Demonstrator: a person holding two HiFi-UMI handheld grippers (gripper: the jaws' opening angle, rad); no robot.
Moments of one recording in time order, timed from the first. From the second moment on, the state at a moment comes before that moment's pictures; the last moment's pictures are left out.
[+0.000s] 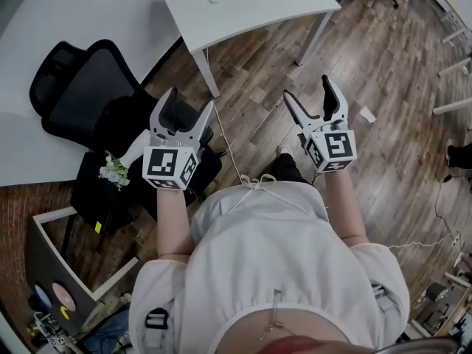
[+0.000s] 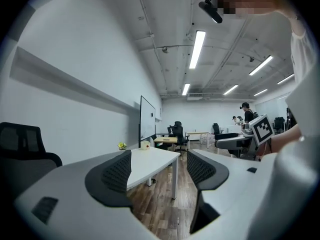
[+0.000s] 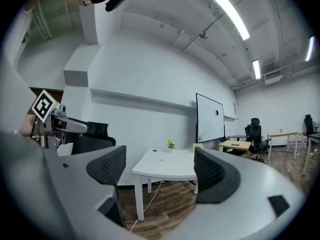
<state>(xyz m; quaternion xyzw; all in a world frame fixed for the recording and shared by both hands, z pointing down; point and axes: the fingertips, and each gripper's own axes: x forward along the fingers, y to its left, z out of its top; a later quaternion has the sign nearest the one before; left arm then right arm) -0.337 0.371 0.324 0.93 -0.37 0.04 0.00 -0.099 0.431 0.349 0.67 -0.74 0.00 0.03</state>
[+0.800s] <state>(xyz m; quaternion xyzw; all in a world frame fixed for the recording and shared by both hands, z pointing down) -0.142 0.233 0.354 0.87 -0.47 0.09 0.05 0.103 0.231 0.371 0.56 -0.82 0.04 0.06</state>
